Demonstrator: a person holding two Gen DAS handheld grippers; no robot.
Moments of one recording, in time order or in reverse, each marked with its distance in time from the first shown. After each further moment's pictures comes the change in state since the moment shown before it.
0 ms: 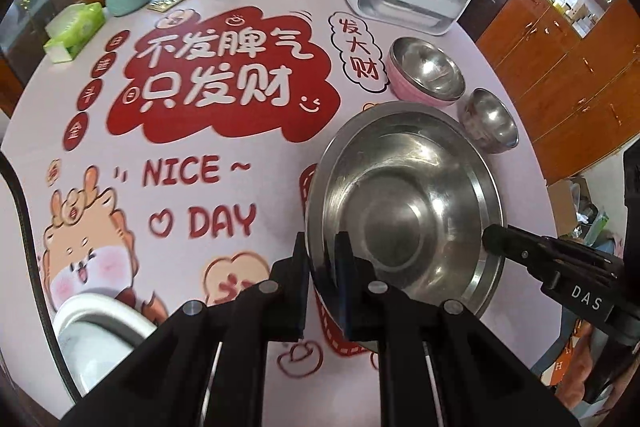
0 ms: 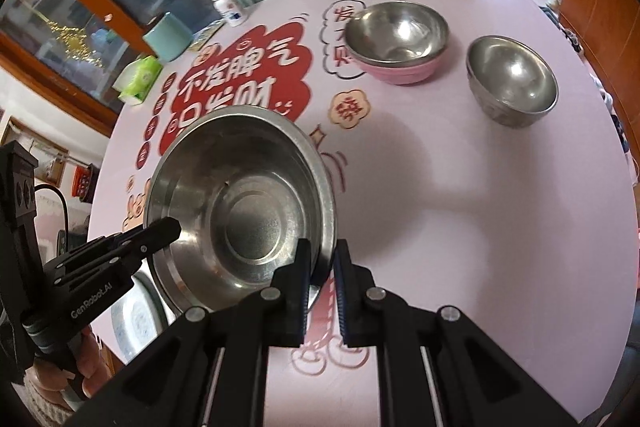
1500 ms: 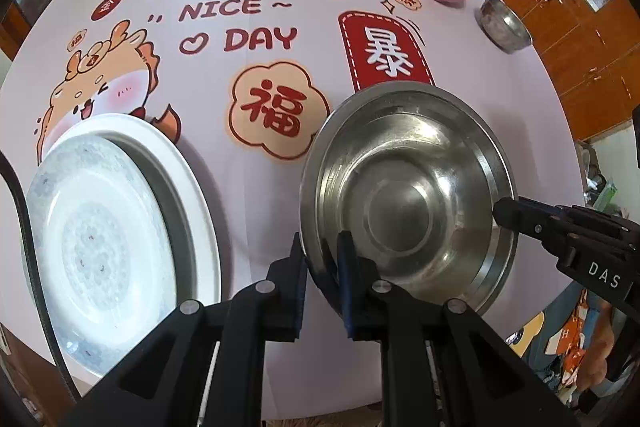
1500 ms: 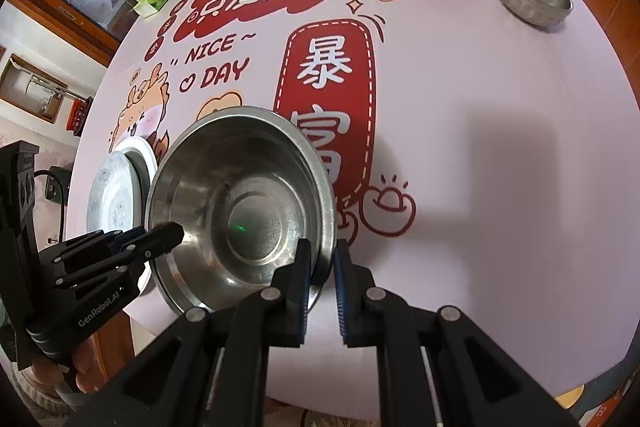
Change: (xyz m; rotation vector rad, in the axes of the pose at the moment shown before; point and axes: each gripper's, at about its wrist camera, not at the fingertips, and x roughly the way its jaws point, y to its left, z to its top) left arm 0.012 0.029 -0.143 -0.030 0.160 0.024; right arm 0.030 0.026 -0.118 -0.076 0.162 -0.036
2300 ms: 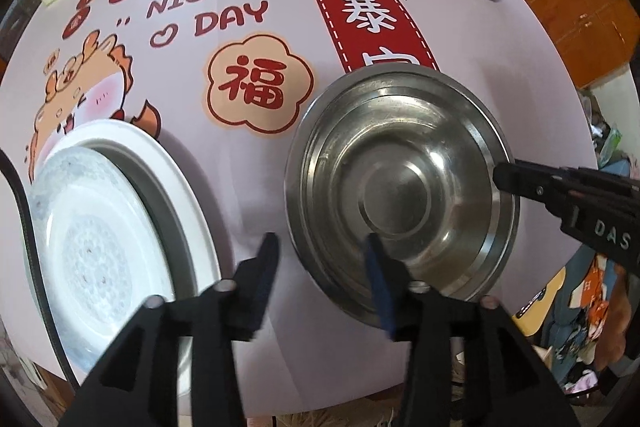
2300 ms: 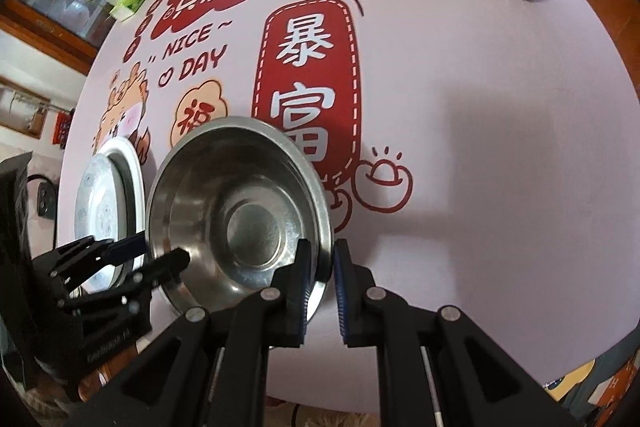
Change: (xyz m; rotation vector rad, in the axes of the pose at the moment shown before) left arm 0.013 -0.007 -0.005 0.156 0.082 0.031; right arm 0.014 0.000 -0.007 0.089 0.032 -0.059
